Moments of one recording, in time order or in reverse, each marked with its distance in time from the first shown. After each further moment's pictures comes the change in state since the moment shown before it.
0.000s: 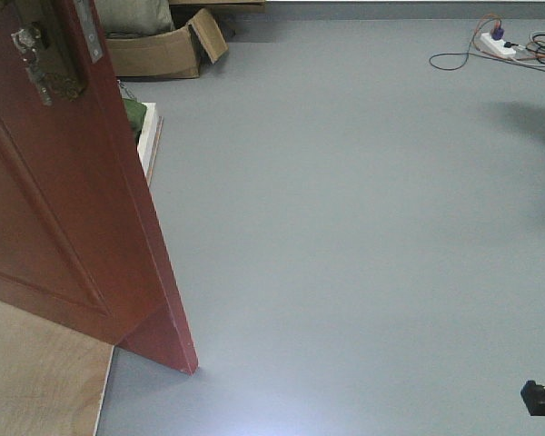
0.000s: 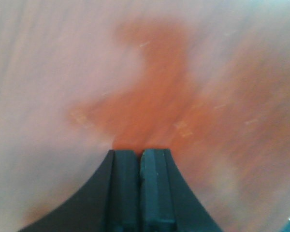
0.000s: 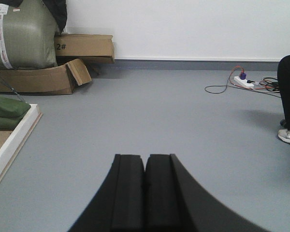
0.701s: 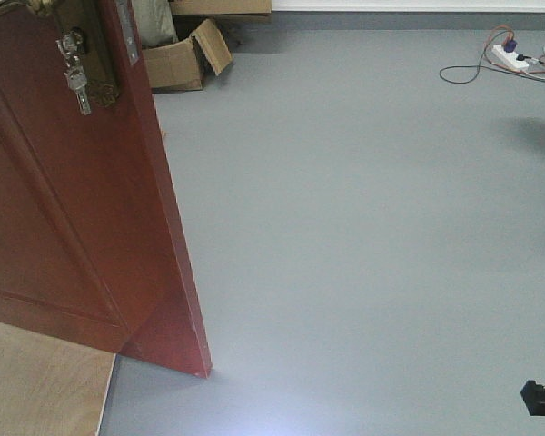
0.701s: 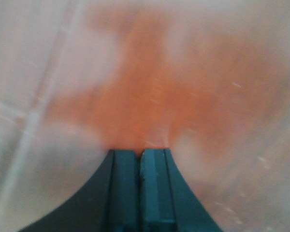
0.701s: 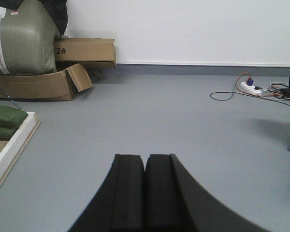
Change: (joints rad) left arm 0.000 -0.002 0.000 0.000 0.004 0.000; right arm 0.000 0.000 0.000 0.000 0.000 0.000
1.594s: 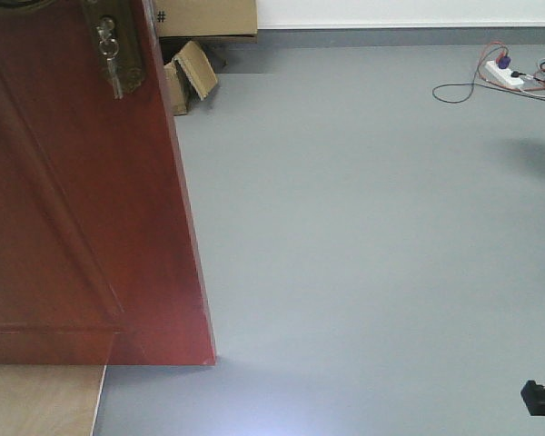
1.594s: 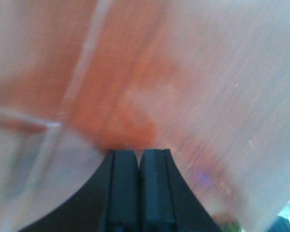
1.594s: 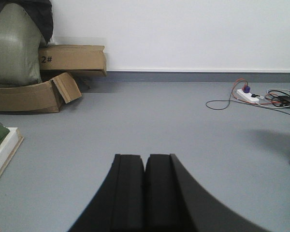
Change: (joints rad) left arm -0.001 0.006 0.000 0.000 -0.003 0.000; right arm 0.000 0.000 0.000 0.000 0.000 0.000
